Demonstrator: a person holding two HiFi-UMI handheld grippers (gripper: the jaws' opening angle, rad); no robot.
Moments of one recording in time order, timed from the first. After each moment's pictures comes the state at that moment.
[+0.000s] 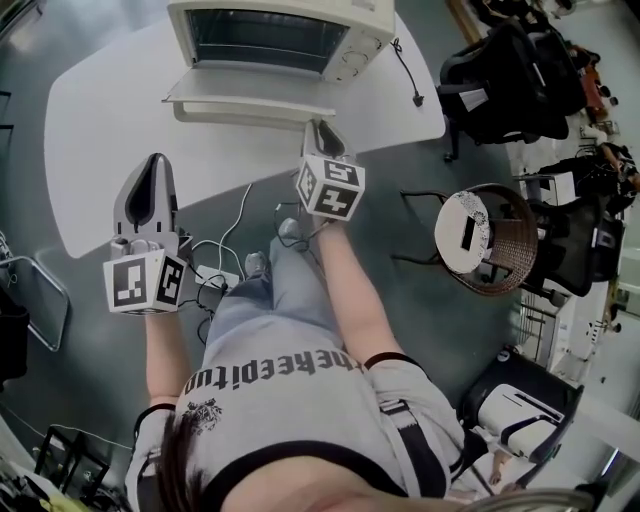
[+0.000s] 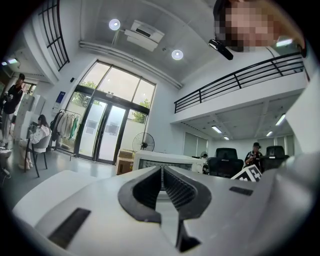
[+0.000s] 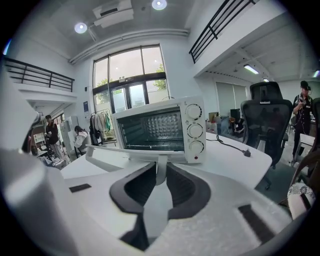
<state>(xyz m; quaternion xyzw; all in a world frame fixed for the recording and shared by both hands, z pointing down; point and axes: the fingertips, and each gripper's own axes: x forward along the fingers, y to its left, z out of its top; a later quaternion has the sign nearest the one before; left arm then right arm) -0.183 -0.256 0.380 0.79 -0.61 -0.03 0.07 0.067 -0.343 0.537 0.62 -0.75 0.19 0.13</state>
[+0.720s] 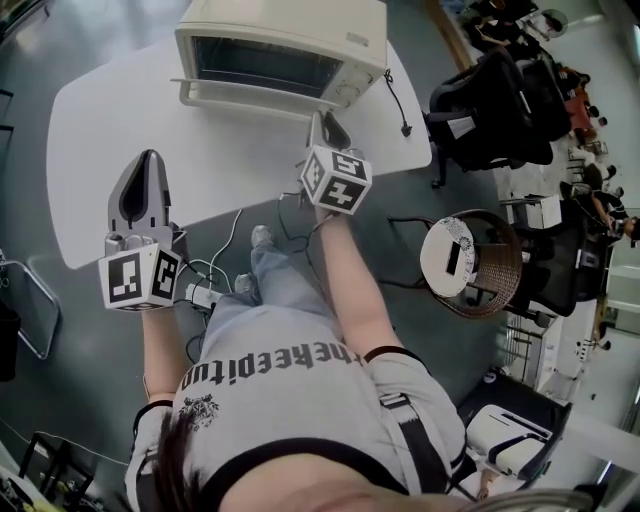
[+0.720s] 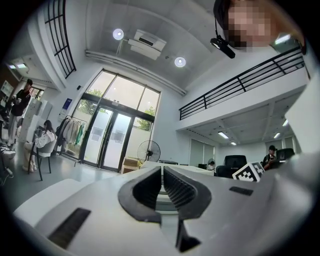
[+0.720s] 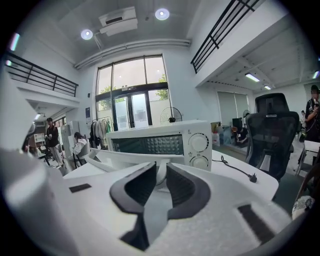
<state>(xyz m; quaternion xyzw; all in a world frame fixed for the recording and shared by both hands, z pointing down) -0.200 -0.284 0.346 0.77 -0.63 -0.08 0.03 0.073 -0.402 0.469 0.63 -0.76 0.15 0.09</state>
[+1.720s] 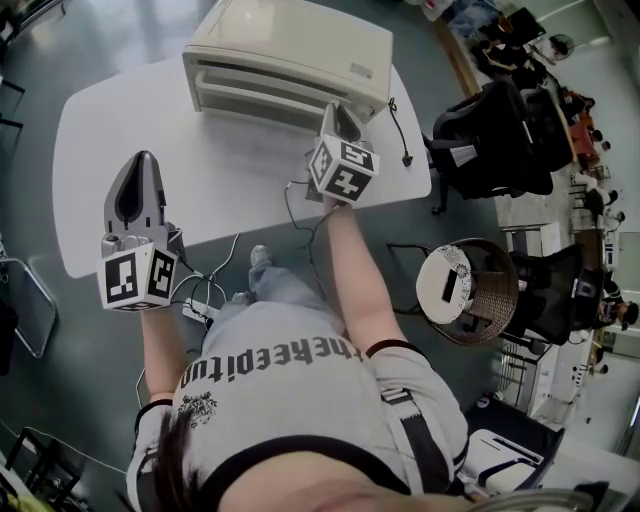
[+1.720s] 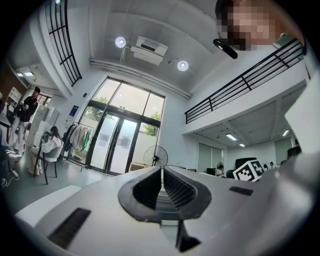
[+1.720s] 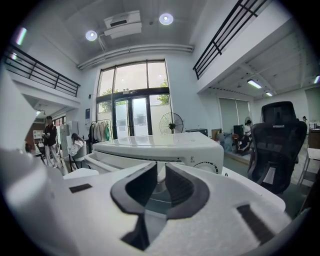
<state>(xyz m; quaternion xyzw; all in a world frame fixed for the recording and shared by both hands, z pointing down) -0.216 -0.317 0.319 0.74 -0.66 -0.10 0.01 0.080 -0.476 0.428 0.63 -0.76 0.11 0.08</state>
